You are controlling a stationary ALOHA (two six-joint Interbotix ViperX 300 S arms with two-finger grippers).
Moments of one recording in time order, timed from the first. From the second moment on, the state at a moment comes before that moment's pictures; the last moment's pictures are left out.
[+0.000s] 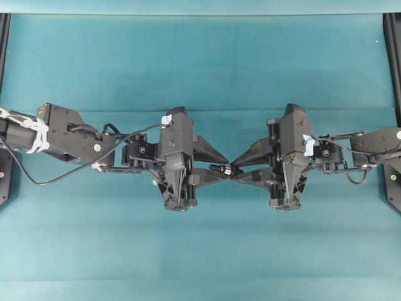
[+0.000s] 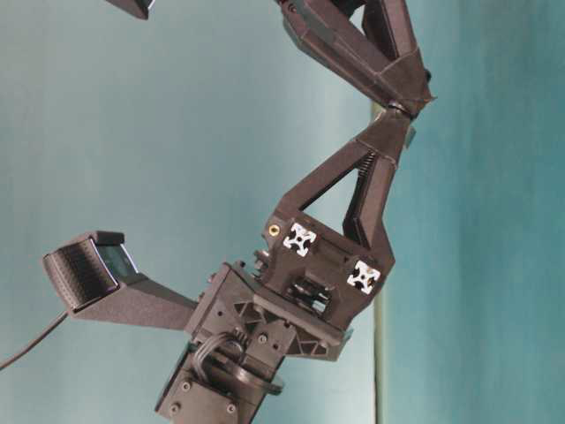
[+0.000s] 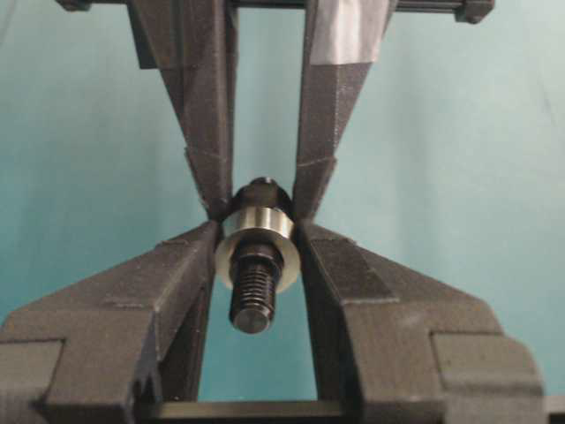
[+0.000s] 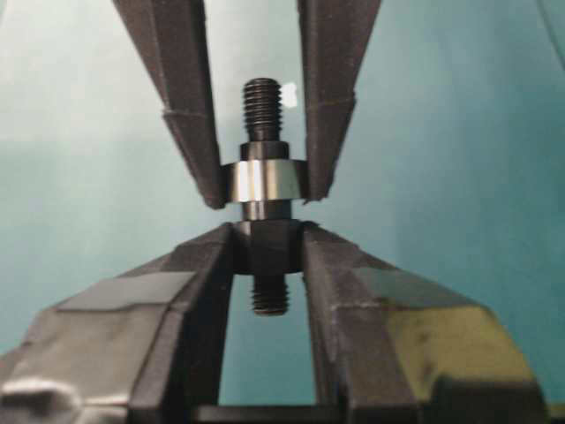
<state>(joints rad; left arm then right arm) -0.01 0.15 0.58 0.02 -0.30 -0.09 -0.01 -0.11 0.99 -0.10 -0.43 0.22</state>
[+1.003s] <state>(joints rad) -0.01 0.17 0.55 0.02 -0.29 -0.09 -0.02 -0.10 0.99 -0.10 -0.43 0.22</state>
